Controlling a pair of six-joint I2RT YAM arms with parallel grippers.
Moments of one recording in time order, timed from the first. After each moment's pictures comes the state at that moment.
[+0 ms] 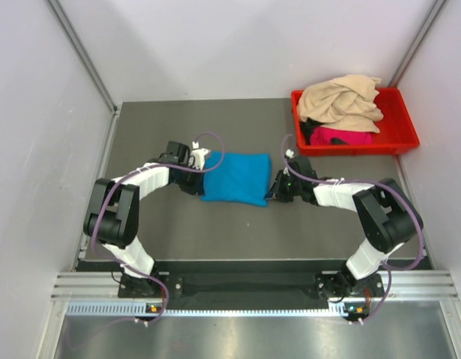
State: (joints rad) left arm -0.25 1.69 0.98 -0.38 0.44 0.14; right arm 0.48 1.64 0.75 0.07 -0.29 0.72
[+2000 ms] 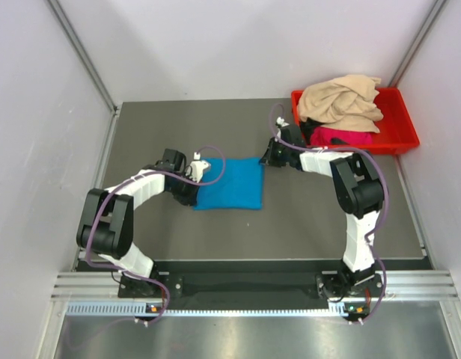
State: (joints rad) left arm -0.23 1.59 0.89 -0.49 0.39 0.38; right arm 0.38 2.03 1.25 0.06 -0.26 0.52
